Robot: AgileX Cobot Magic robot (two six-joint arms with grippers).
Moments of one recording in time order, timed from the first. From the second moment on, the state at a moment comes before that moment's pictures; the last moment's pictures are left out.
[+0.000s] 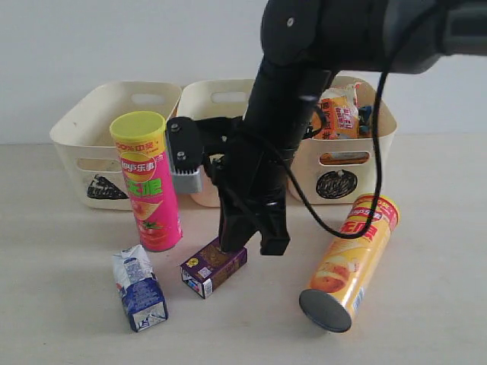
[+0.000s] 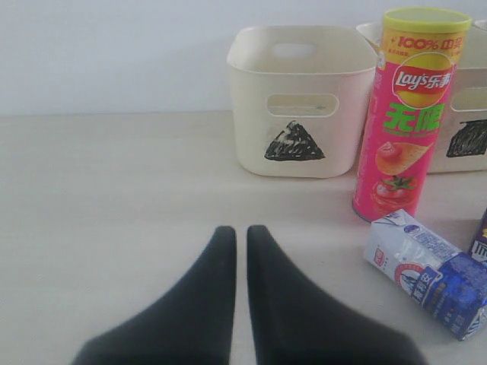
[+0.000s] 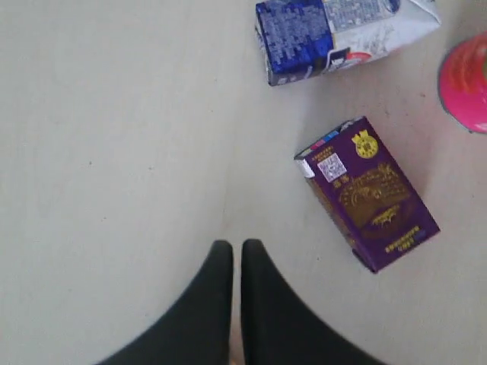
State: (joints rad) left arm -0.03 0.00 0.00 0.01 0.28 -0.02; right arm 0.67 1.92 -1.62 0.35 1.21 -1.28
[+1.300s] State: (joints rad) left arm -0.03 0.00 0.00 0.01 0.28 -0.02; right arm 0.68 2.26 -1.82 0.30 1.03 -1.68
